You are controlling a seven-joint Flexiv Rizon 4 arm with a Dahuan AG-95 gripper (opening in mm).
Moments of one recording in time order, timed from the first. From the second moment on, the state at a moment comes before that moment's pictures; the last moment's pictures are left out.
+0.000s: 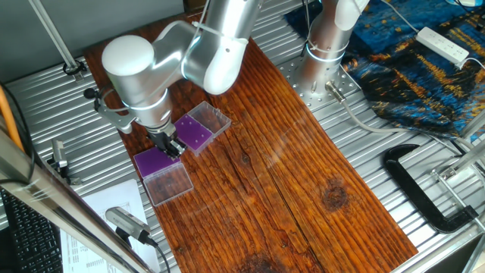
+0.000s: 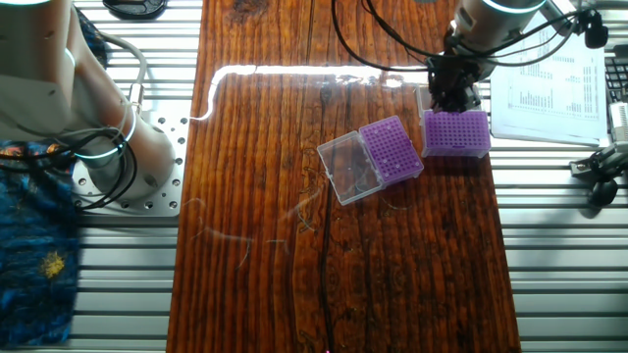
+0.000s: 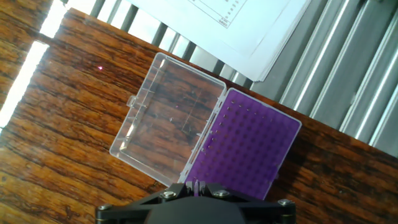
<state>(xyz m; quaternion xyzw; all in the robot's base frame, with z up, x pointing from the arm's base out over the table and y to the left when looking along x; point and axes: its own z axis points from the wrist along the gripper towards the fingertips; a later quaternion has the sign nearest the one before) 0.590 0.087 0.073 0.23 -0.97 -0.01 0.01</state>
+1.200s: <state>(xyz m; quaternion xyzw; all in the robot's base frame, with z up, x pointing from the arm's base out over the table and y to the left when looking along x) 0.563 0.078 0.078 0.24 -0.97 -0.01 0.01</state>
